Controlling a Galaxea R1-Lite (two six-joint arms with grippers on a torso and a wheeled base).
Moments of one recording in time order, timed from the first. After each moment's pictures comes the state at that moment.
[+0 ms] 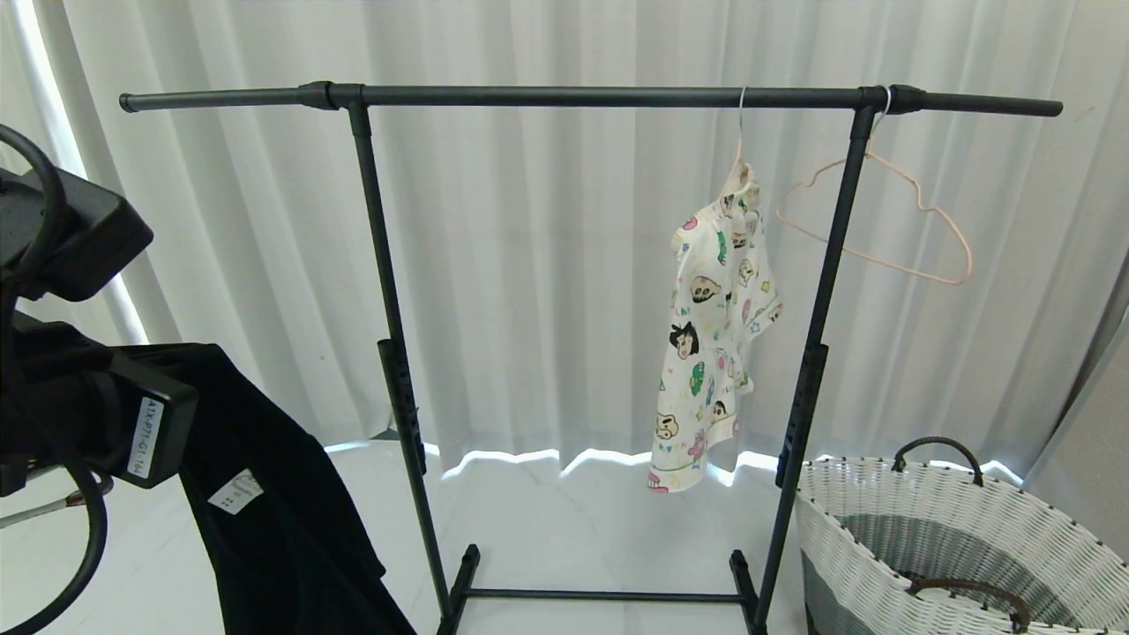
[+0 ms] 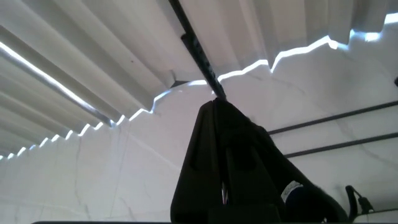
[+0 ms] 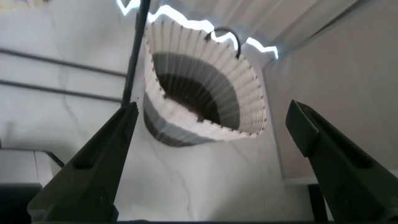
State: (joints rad) left arm -0.45 1.12 -0.92 0.22 0.43 0.29; right arm 0.39 1.06 -1.24 0.80 -0.45 -0.08
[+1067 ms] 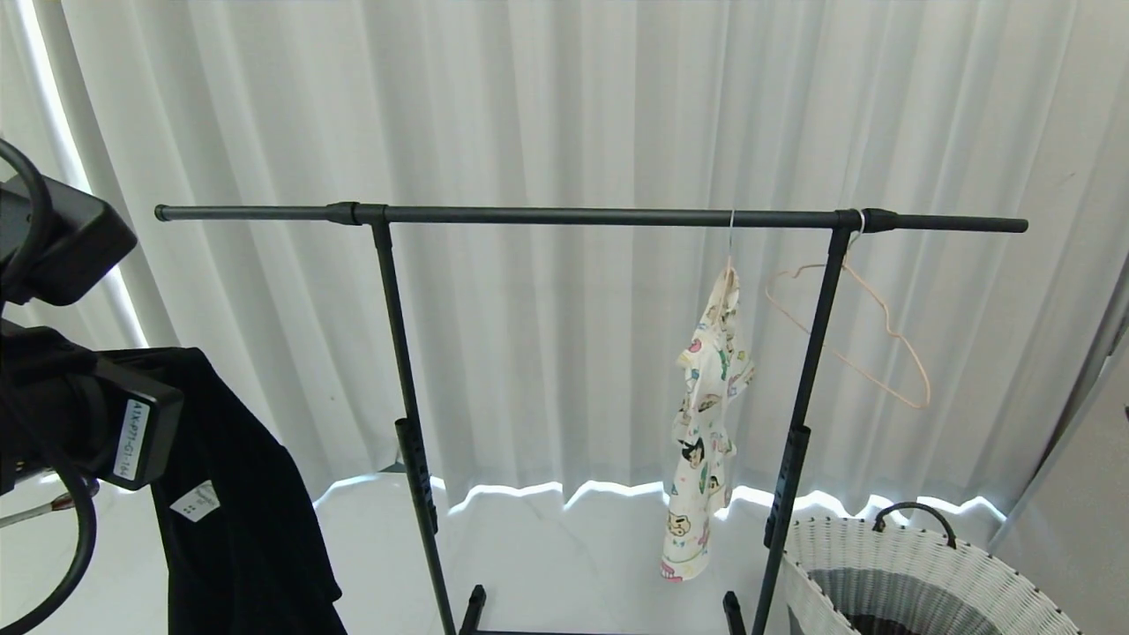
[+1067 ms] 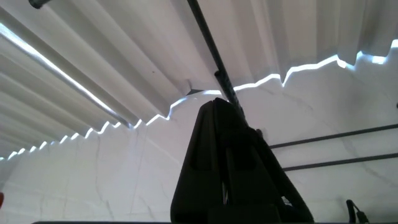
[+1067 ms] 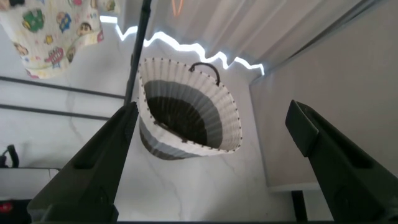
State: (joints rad) left arm -0.41 1.10 -0.90 0.22 0.43 0.29; right arm 0.39 1.08 -1.18 0.70 -0.45 -0.08
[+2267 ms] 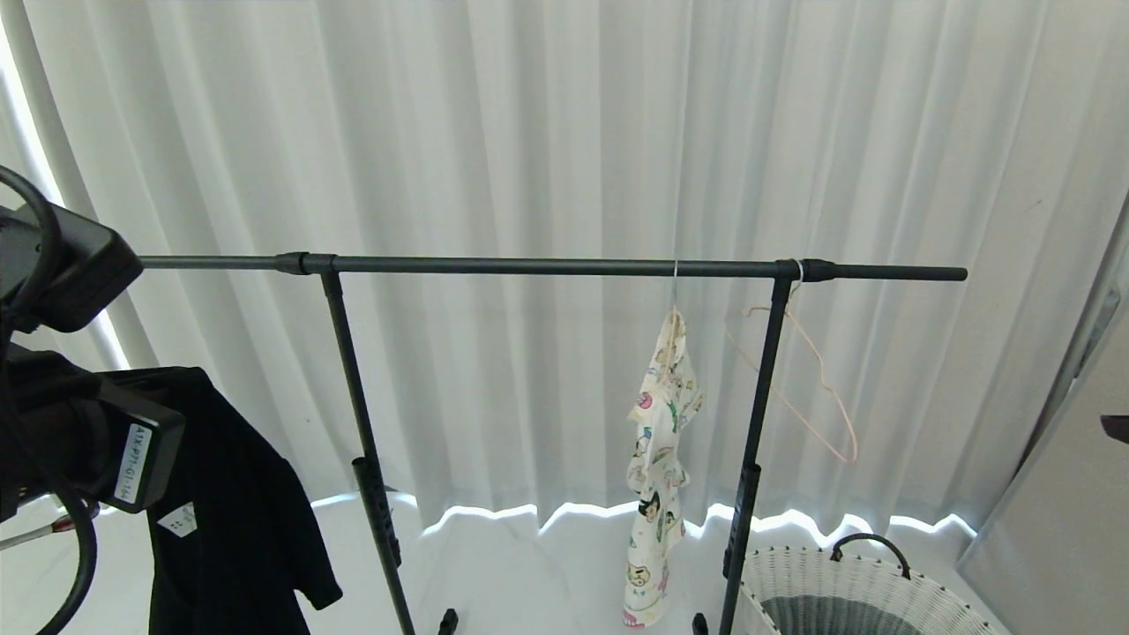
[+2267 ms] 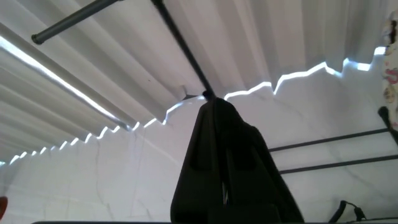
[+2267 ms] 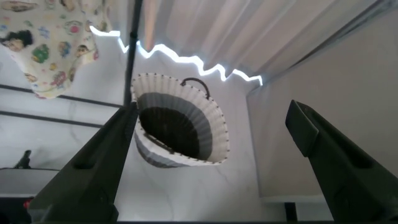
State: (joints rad) left arm -0.41 1.10 -0.87 0.22 0.42 0.29; right arm 0.39 1.08 -1.16 0.68 -0.38 -0.09
